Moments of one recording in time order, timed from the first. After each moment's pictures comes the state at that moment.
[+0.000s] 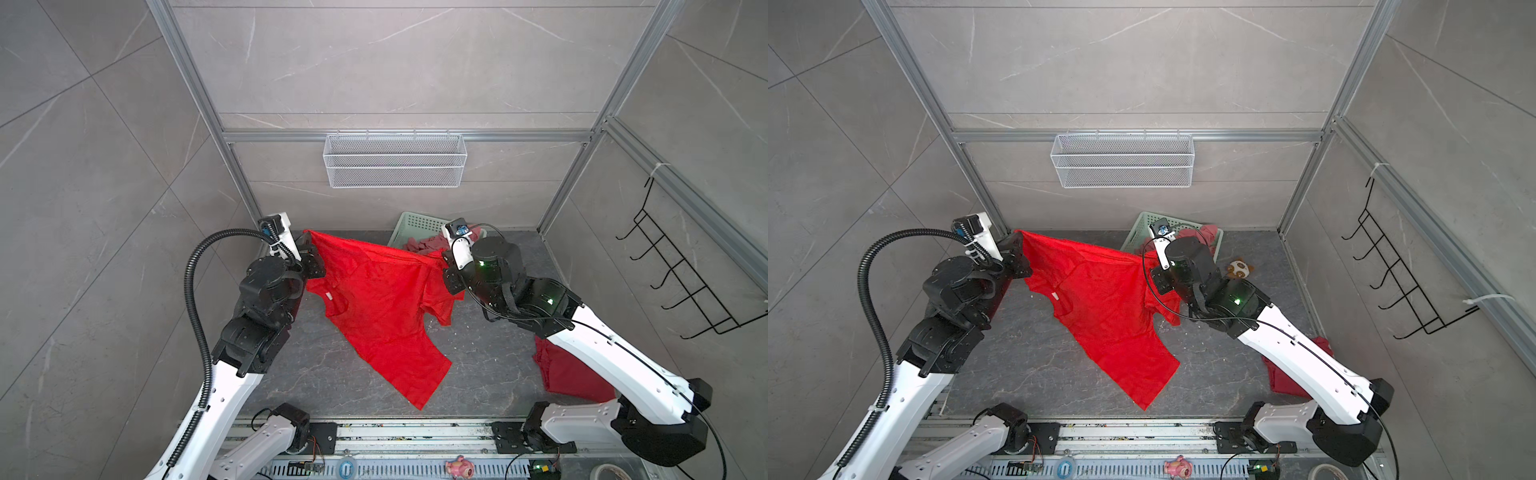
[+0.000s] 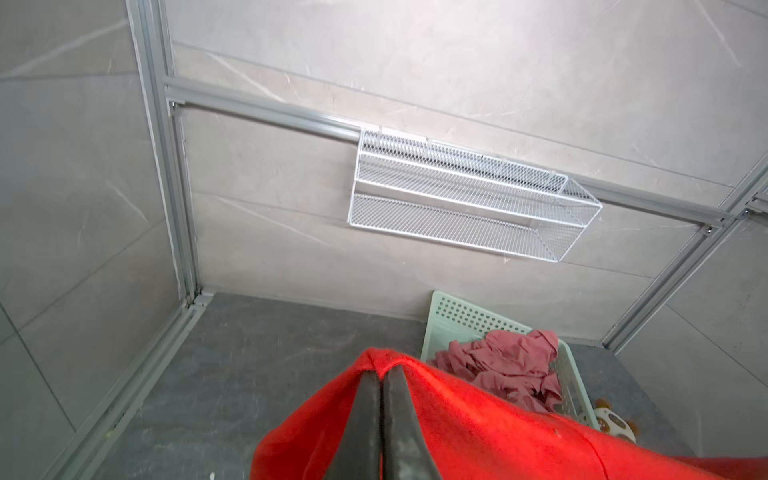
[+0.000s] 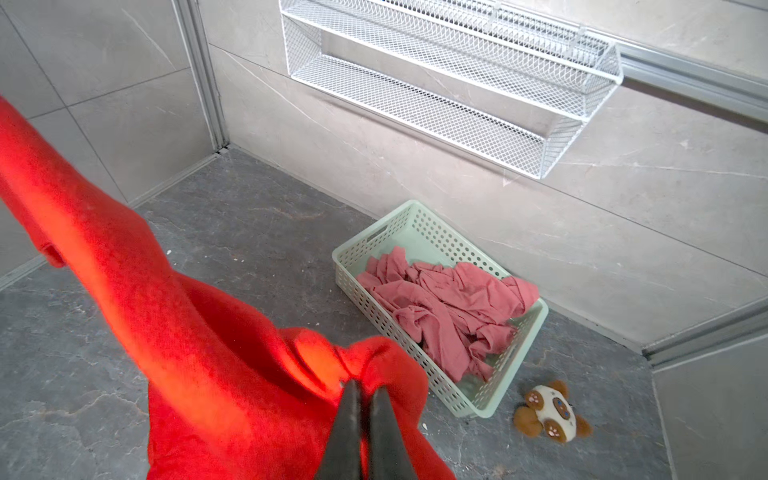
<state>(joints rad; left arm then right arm) -0.45 0.91 1.25 -0.35 -0.36 -0.21 0.85 1.29 1.56 -0.68 0.39 -0.02</state>
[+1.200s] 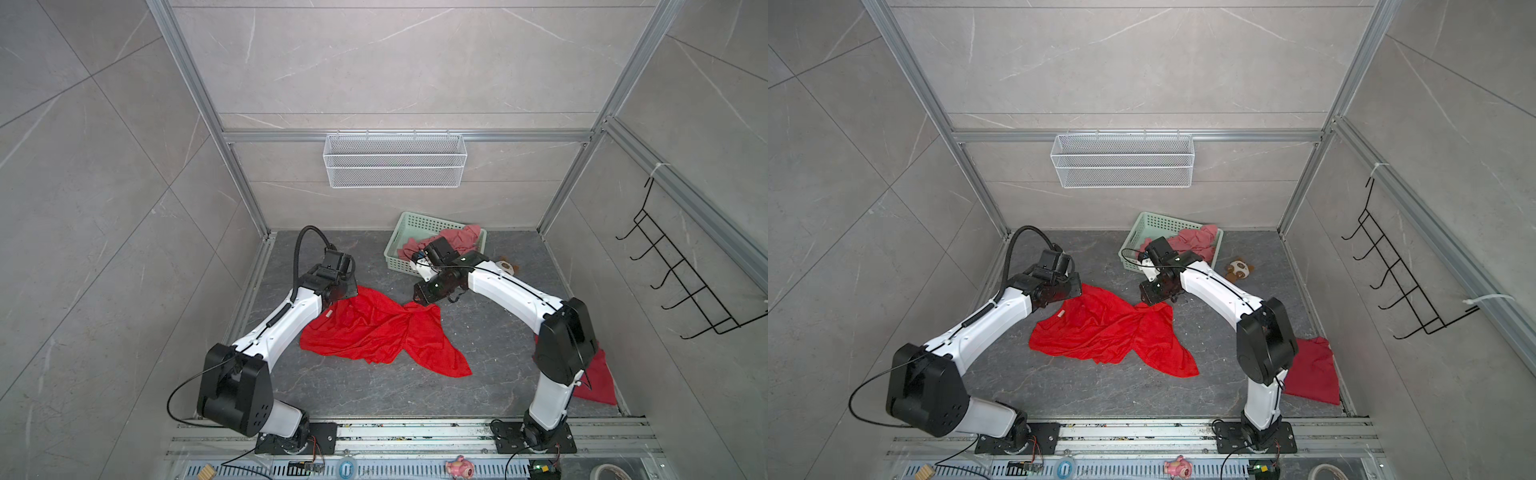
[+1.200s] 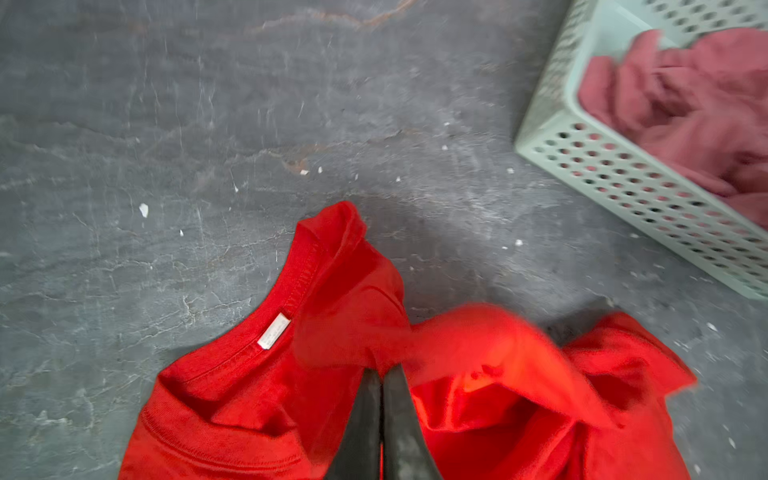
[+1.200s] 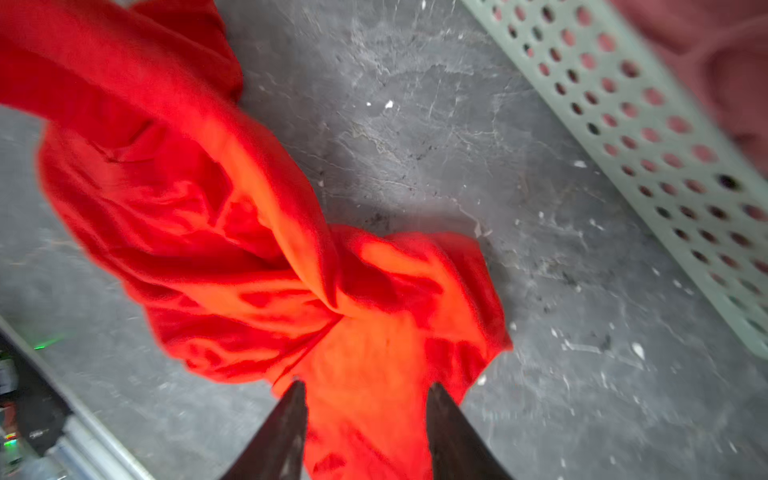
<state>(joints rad) -0.37 1.47 1.13 -0.58 -0.17 -0.50 0.59 1.87 1.57 -0.85 -0.19 0.09</state>
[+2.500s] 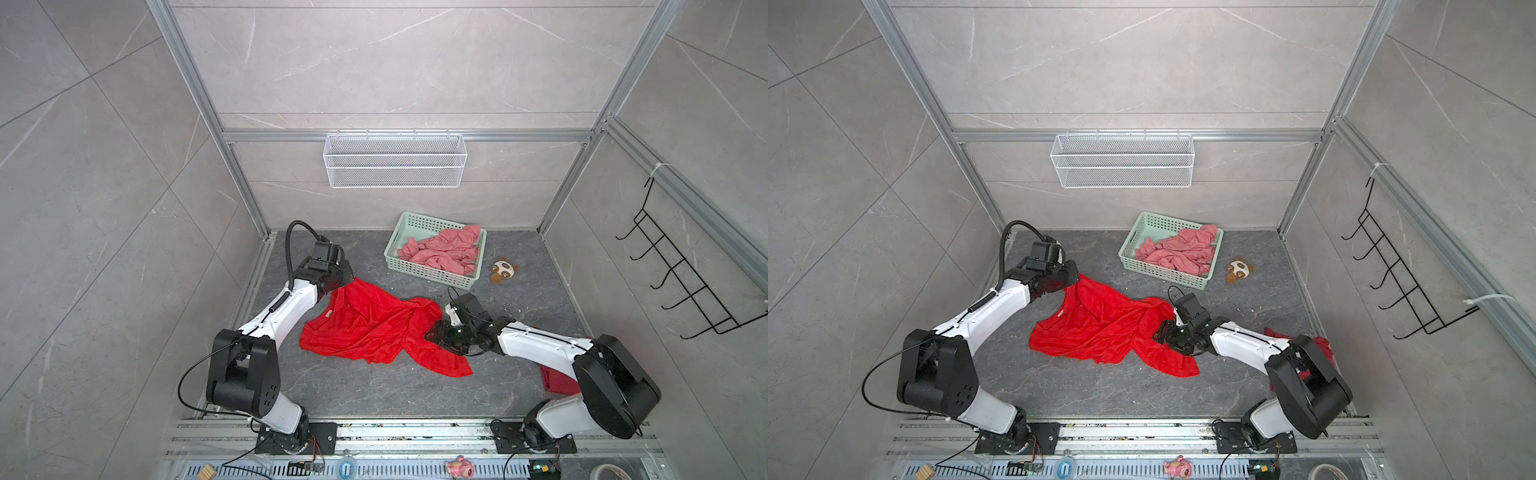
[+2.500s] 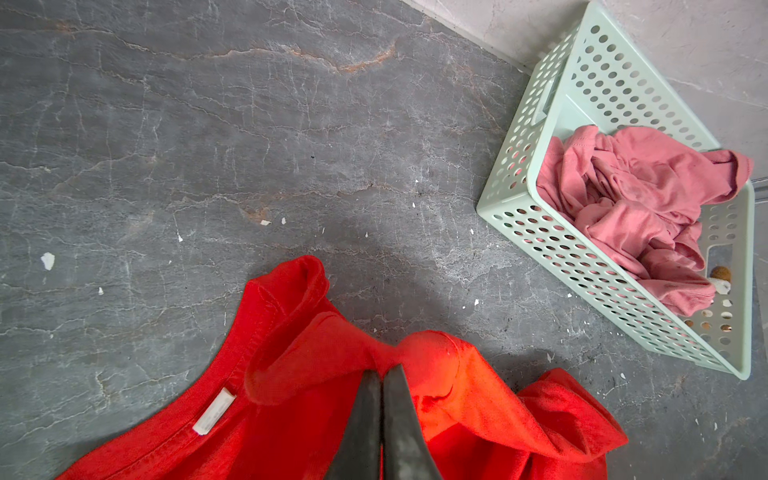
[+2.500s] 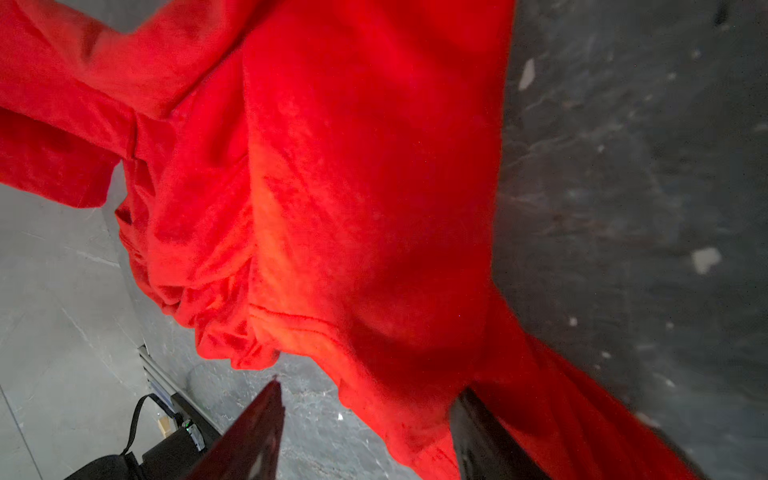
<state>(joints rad) -0.27 1.54 1.16 -0.42 0.01 -0.53 0.59 1.49 0.70 -0.21 -0.34 0.89</state>
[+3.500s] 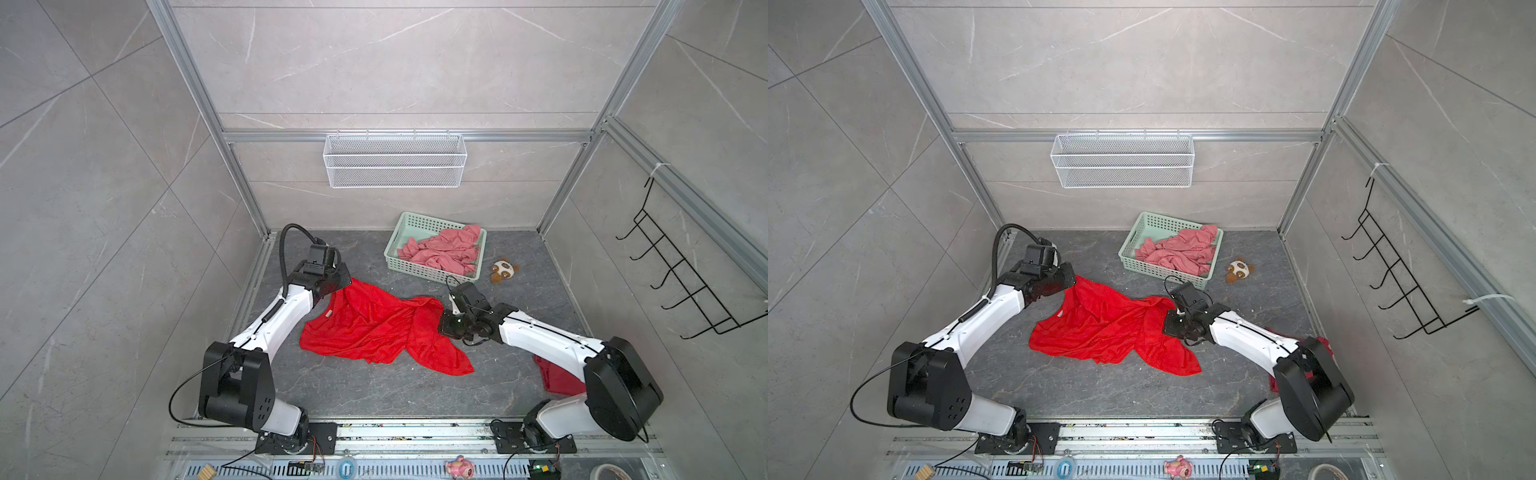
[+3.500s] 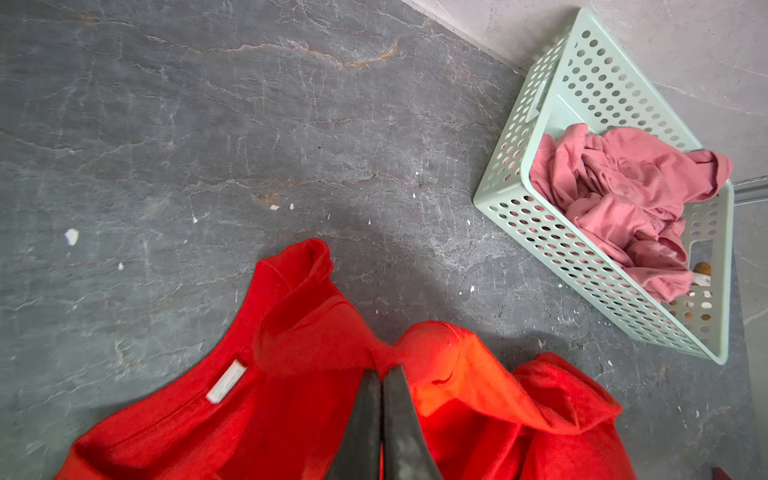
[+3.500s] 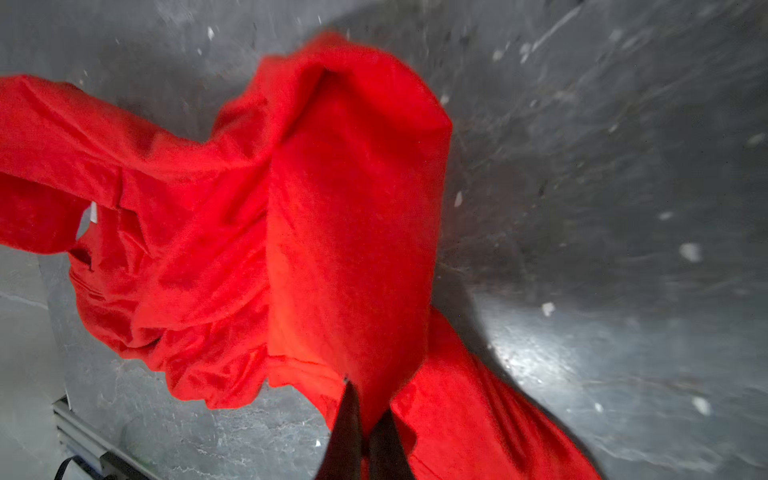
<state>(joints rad) -0.26 1.45 1.12 -0.48 0.01 -0.54 0.59 1.43 0.90 -0.47 -0.10 0.74</state>
